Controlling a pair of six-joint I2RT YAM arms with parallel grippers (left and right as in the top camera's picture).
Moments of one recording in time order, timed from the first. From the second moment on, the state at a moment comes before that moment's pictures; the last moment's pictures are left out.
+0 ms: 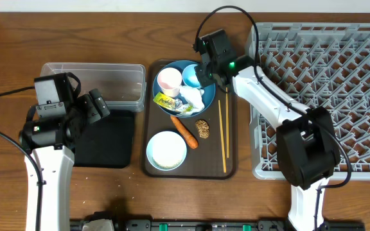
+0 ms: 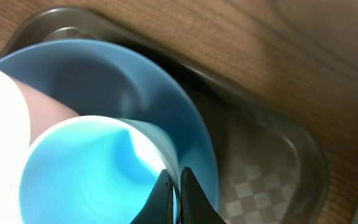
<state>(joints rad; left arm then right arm) 0.17 1.19 1.08 -0.86 -0.04 -0.31 0.48 2.09 1.63 -0.49 -0.02 0.04</state>
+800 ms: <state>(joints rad) 0.17 1.19 1.08 -0.67 0.13 -0.31 0.35 1.87 1.69 -0.66 -0.45 -0.01</state>
